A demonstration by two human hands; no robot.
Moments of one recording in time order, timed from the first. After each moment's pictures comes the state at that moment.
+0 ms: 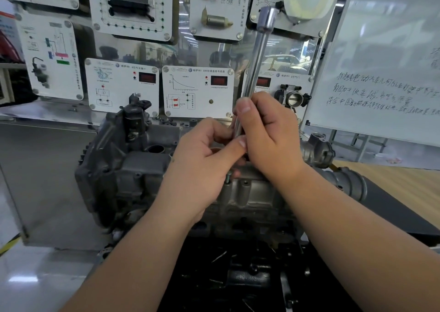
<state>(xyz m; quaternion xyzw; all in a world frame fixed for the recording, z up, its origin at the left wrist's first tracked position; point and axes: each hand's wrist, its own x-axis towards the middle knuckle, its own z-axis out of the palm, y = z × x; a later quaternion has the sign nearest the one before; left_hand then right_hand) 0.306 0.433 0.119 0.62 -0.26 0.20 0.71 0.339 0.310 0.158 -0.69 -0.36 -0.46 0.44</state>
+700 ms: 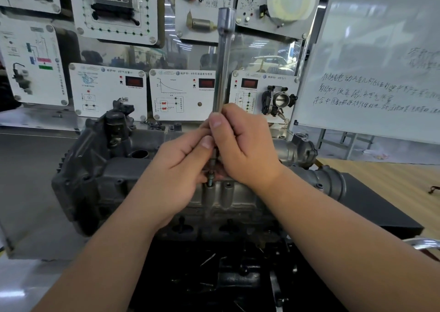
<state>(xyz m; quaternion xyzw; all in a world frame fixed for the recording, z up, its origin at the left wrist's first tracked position) 0.309 0.447 0.115 0.62 -0.33 0.12 0.70 0.330 0.311 0.157 -0.72 -0.38 -0.44 0.39</state>
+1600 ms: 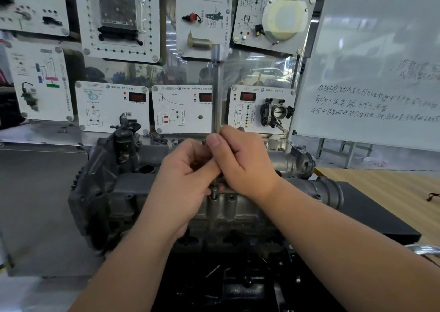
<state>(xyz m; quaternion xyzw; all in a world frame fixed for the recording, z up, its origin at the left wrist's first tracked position) 0.306 0.442 0.120 0.62 -0.24 0.17 0.73 0.330 0.311 0.157 -0.74 -0.38 -0.42 0.36</state>
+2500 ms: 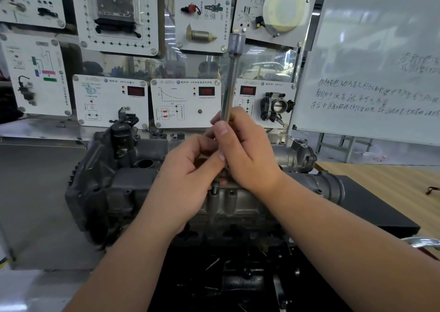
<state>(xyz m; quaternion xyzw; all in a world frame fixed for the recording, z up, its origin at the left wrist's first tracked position) 0.303 0.442 0.117 0.63 -0.28 0.16 0.70 0.329 0.309 0.153 -0.71 -0.38 -0.37 0.46</state>
